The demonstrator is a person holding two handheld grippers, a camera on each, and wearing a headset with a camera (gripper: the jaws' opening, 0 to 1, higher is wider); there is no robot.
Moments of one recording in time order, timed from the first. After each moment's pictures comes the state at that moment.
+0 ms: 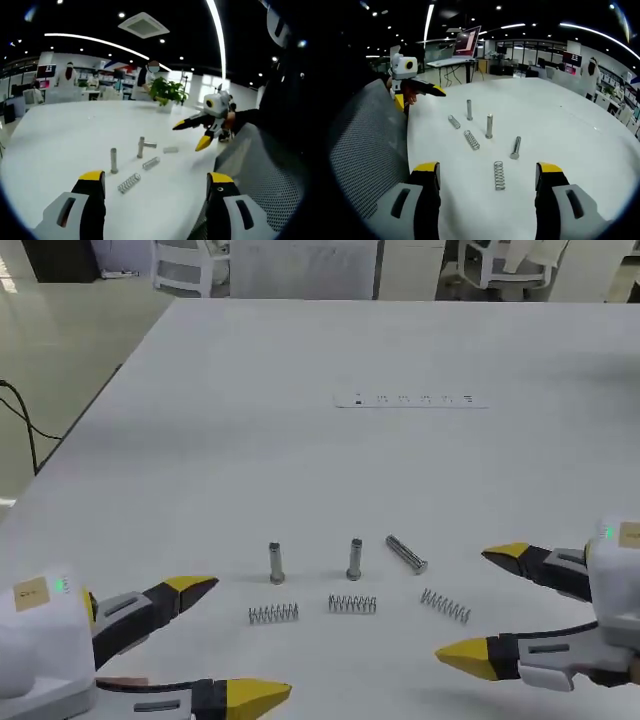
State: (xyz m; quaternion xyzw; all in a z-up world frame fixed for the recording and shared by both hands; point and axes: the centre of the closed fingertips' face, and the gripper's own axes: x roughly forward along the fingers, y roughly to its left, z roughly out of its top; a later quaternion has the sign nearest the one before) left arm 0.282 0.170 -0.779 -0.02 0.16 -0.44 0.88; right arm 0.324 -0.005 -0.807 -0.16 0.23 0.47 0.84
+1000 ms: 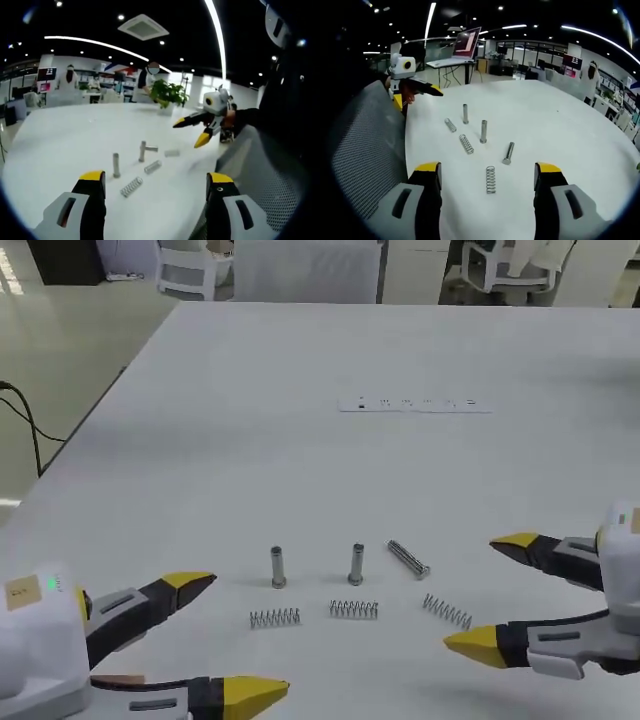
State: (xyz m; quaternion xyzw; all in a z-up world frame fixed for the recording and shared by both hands) left arm 0.285 0.174 -0.771 -0.01 0.15 -0.43 0.89; right arm 0.335 -0.009 -0.789 -0.18 0.22 0.47 0.84
